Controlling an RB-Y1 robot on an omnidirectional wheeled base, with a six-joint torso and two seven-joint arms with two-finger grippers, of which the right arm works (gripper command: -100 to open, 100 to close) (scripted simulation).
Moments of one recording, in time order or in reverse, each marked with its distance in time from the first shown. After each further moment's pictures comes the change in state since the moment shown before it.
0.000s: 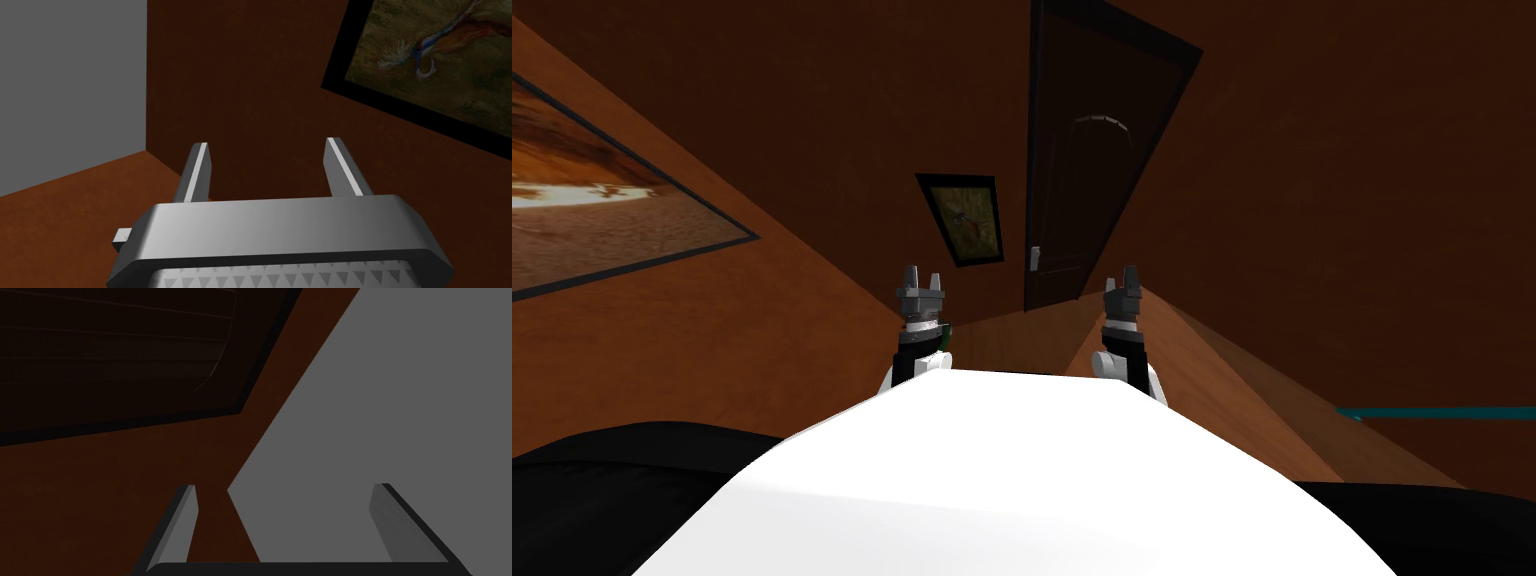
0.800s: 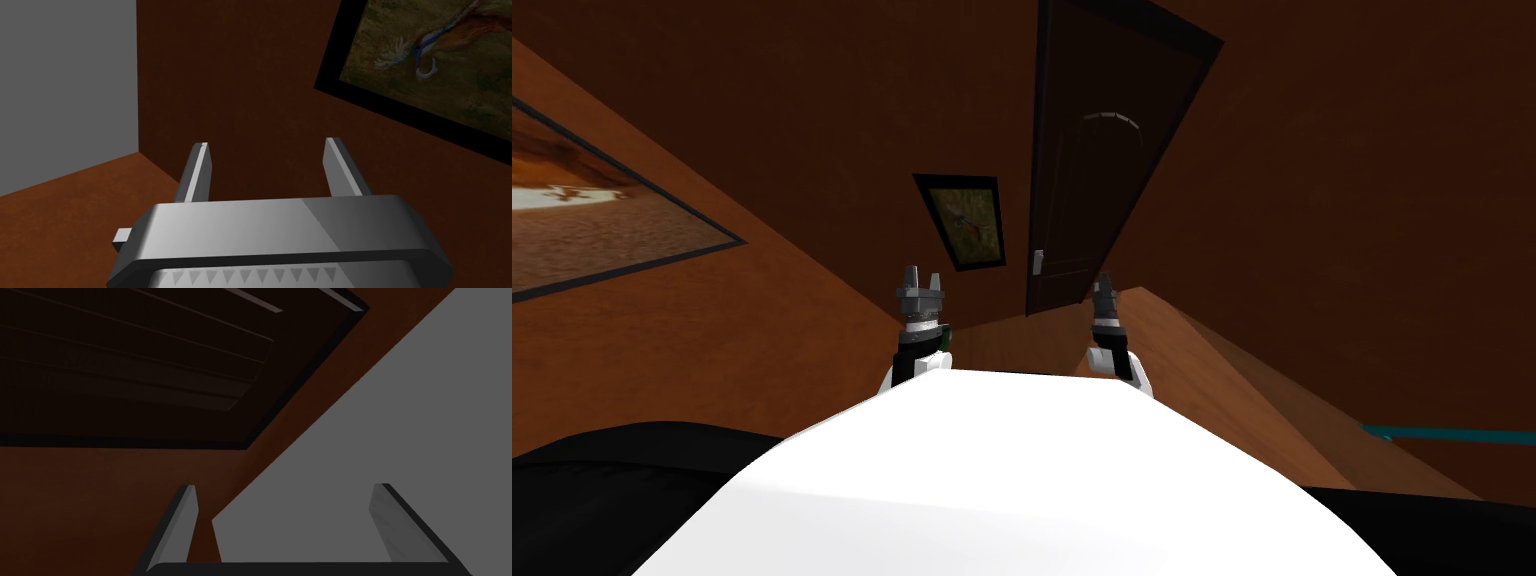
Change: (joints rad) arm -0.101 -0.058 0.003 0.209 0.075 -0.040 0.114
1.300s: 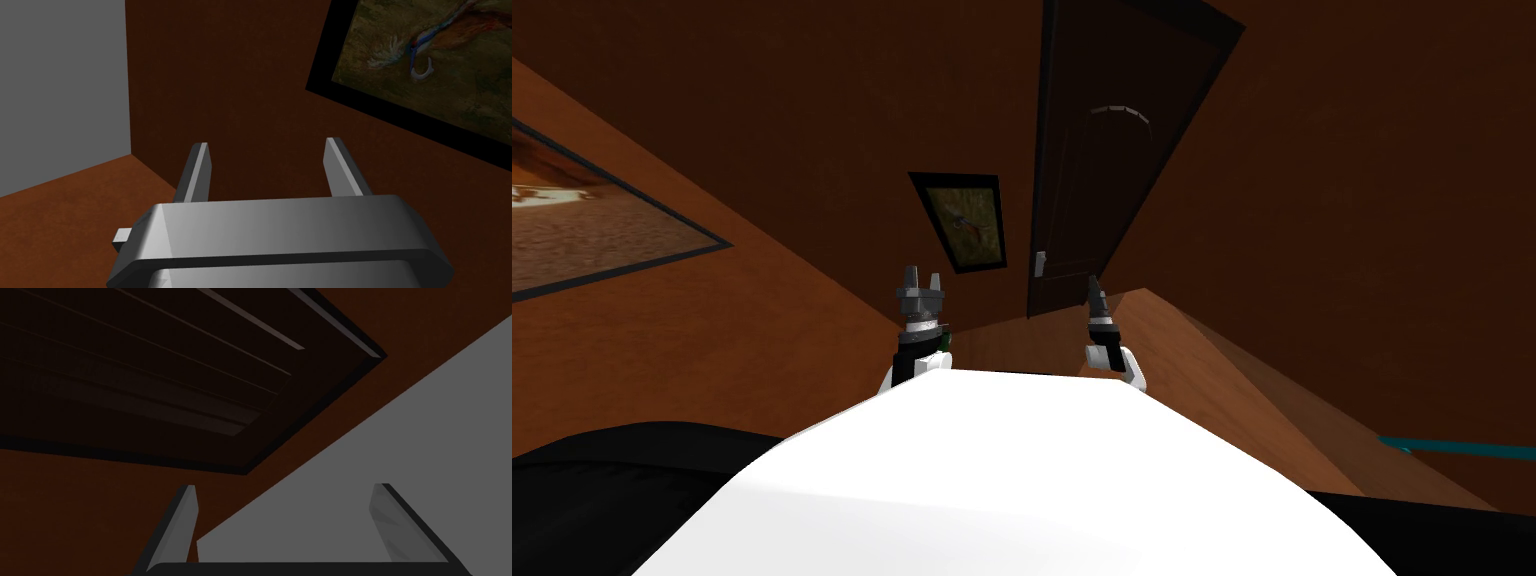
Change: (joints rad) arm -0.068 -0.039 -0.002 0.130 0.045 -0.018 0.069
